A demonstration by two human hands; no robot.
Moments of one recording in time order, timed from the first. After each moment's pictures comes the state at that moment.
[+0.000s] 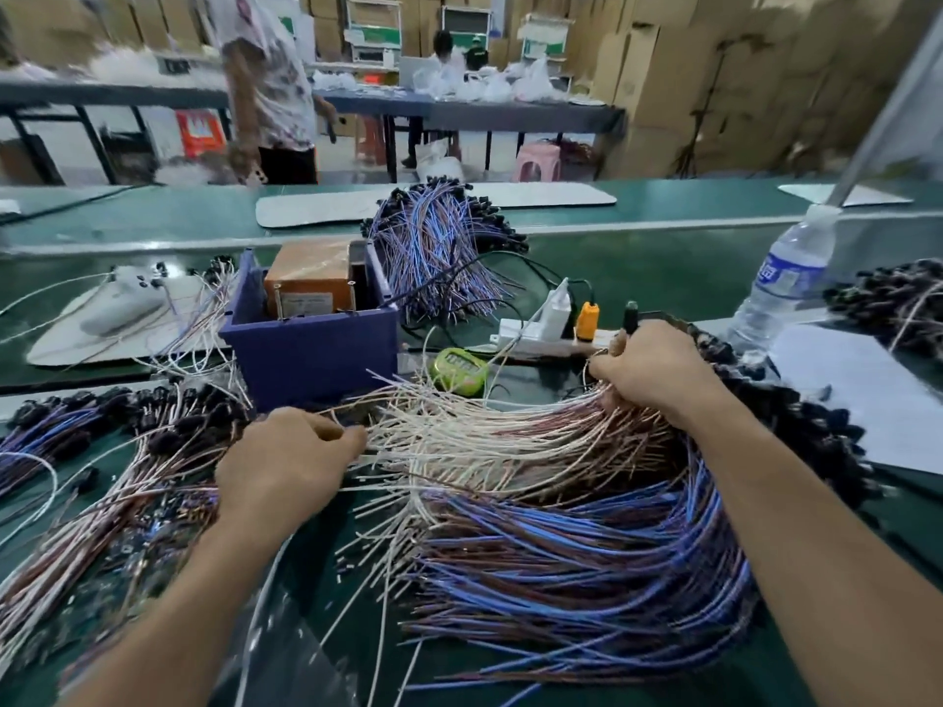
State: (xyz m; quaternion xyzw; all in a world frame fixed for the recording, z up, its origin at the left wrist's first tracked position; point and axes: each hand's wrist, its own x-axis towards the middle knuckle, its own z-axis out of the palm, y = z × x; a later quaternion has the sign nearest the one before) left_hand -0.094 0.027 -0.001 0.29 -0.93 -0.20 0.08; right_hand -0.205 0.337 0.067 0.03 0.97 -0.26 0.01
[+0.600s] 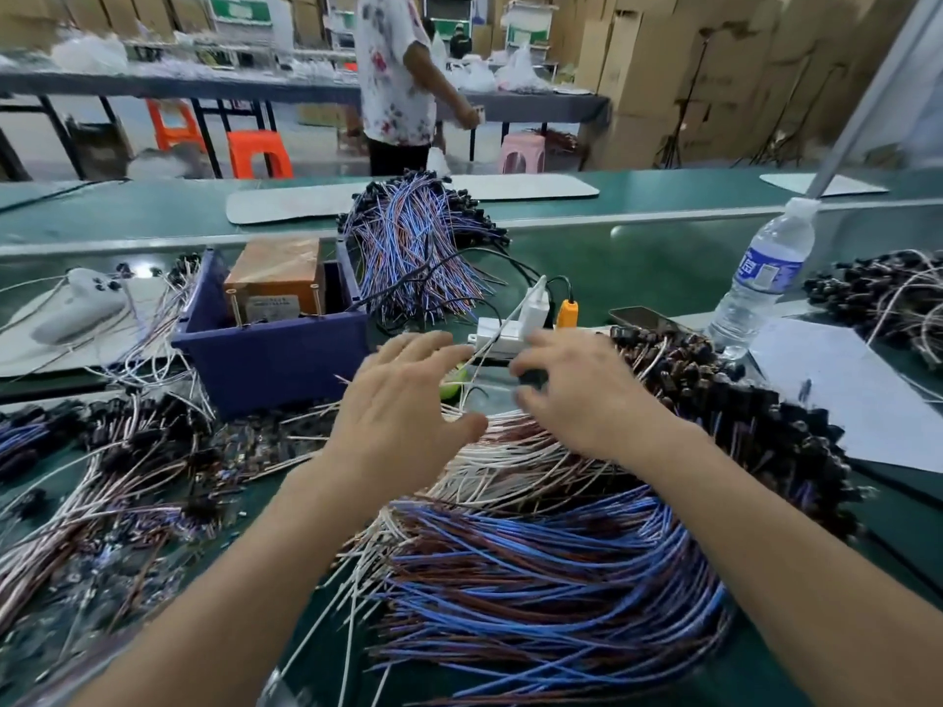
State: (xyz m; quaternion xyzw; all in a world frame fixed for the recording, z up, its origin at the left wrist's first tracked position) left_hand -0.128 0.115 0.043 -0.07 -0.98 -0.16 0.13; right_hand -0.187 0.312 0.050 -0.25 0.96 -0.07 -0.10
